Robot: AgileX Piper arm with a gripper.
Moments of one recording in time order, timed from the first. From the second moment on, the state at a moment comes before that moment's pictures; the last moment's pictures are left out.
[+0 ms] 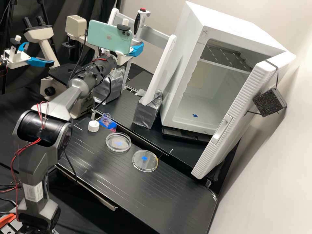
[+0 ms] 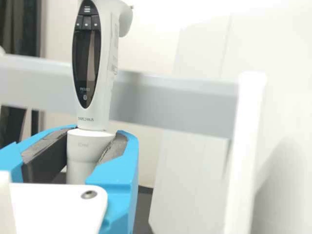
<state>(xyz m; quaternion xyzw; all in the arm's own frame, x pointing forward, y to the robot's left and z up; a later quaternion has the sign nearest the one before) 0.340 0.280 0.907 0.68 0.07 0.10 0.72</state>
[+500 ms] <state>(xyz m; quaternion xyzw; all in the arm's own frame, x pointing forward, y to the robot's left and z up) 0.287 0.251 0.916 0.69 0.09 0.12 0.71</state>
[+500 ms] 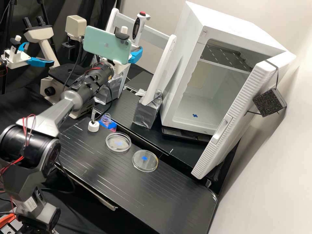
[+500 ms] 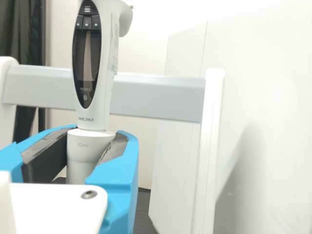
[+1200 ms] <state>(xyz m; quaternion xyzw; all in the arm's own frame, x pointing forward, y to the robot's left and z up) 0.242 0.209 0.885 0.72 0.07 0.14 0.68</state>
